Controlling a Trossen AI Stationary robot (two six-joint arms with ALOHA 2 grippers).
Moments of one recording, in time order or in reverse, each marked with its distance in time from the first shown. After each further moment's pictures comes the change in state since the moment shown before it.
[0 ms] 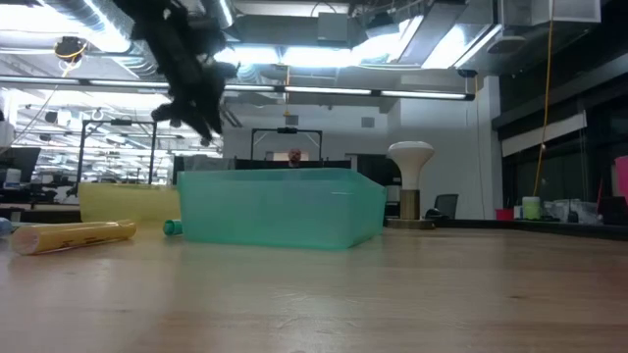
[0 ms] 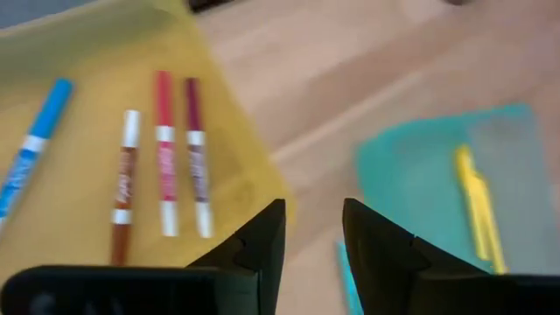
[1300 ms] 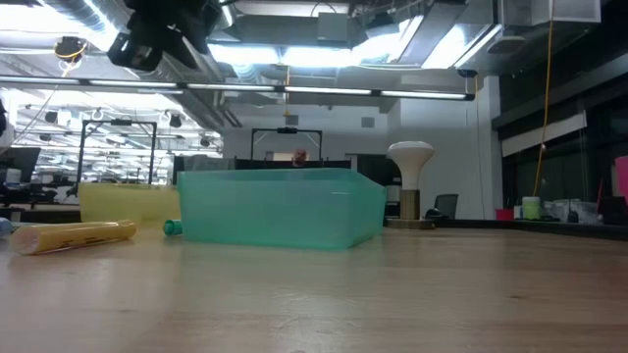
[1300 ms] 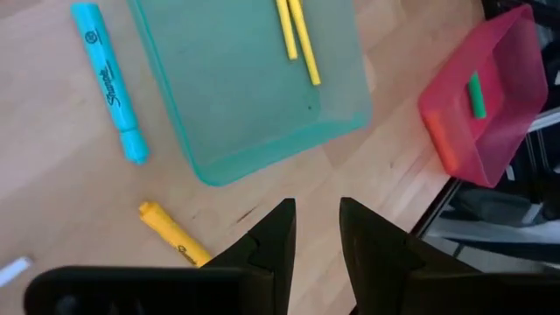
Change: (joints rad) left arm -0.809 -0.113 0.000 -0.014 -0.104 -0.708; right arm 0.000 0.000 0.000 -0.008 -0.038 -0.003
